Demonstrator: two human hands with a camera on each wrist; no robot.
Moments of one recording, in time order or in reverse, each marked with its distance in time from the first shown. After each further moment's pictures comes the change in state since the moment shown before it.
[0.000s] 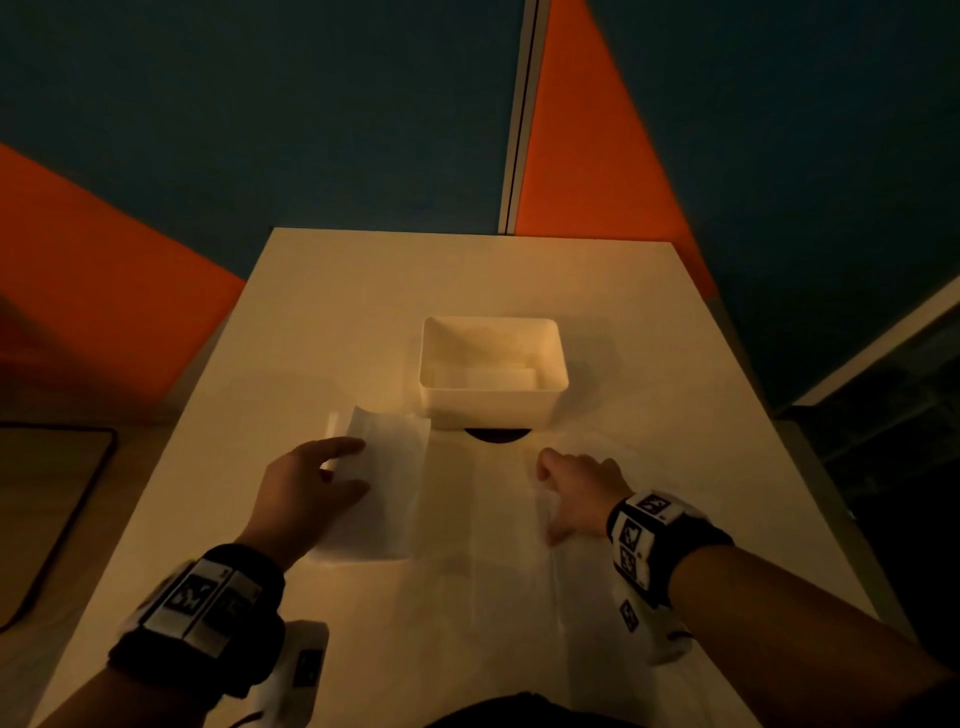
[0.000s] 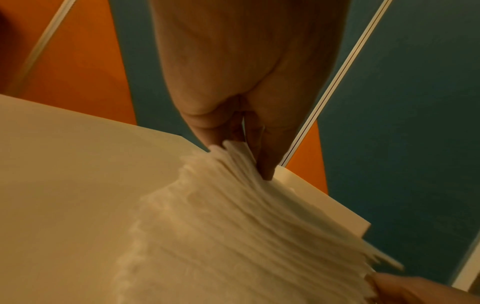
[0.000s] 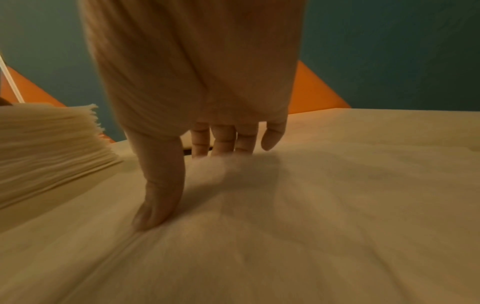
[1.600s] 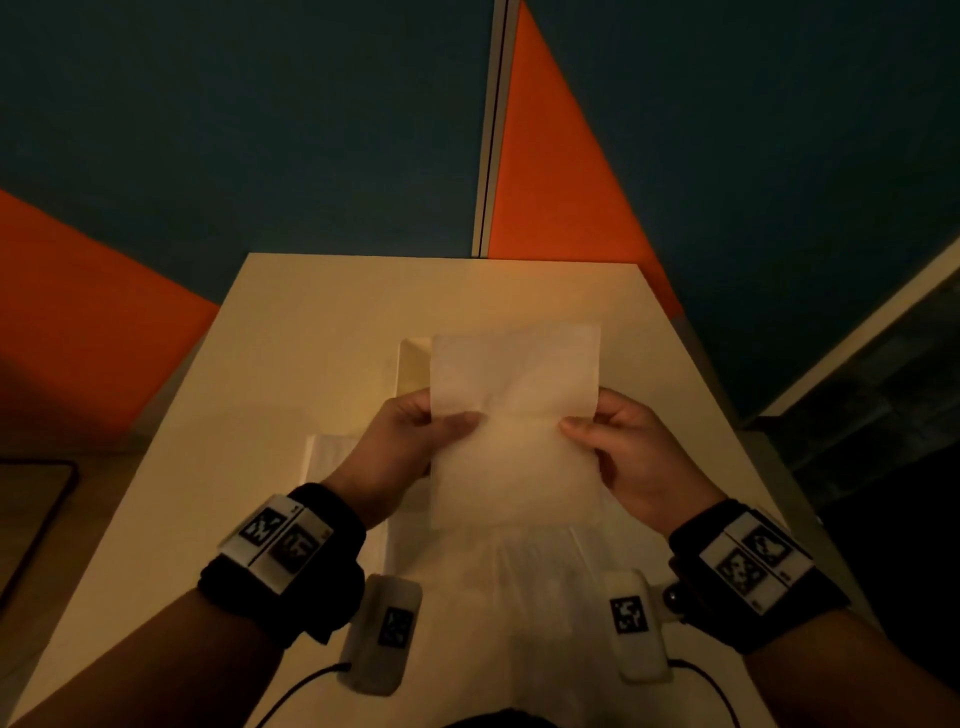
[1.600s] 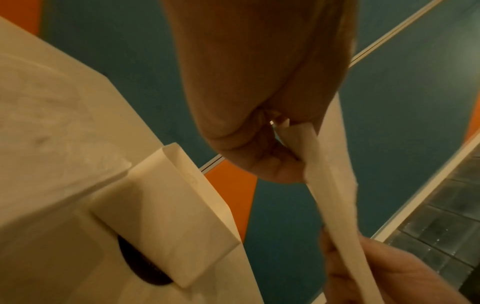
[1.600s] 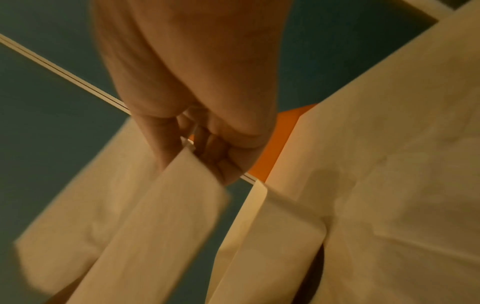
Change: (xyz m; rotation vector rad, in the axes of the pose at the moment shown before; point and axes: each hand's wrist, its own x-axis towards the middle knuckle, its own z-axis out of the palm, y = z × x) left_hand -0.001 0.108 0.030 -0.826 -0.395 0.132; right_hand -0.076 -0.003 -0.075 1.570 0.362 -0.195
